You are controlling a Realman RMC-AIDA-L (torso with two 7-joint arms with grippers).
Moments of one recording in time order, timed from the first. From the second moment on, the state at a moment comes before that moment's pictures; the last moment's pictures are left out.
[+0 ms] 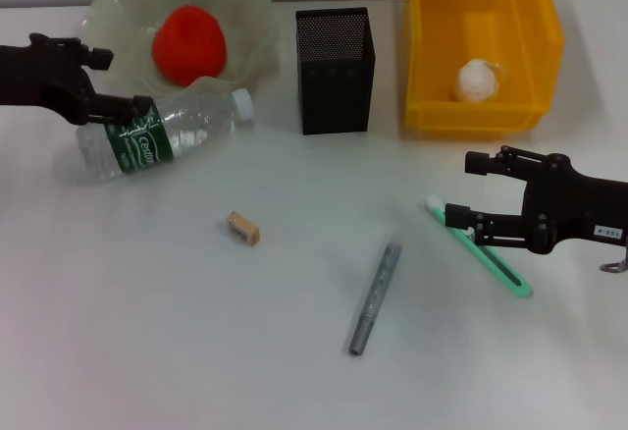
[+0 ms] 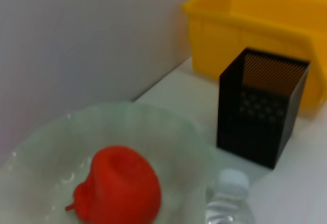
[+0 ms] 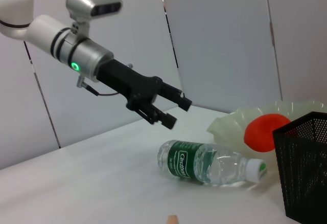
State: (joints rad) left arm -0.56 -1.97 0.88 0.99 2.22 1.32 -1.69; right arm 0.42 2.03 -0.76 -0.53 -1.84 -1.58 1.17
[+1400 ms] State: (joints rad) left arm -0.64 -2.05 0.91 0.86 2.43 1.19 -1.64; right arm 0.42 2.04 -0.76 -0.53 -1.84 -1.57 1.17
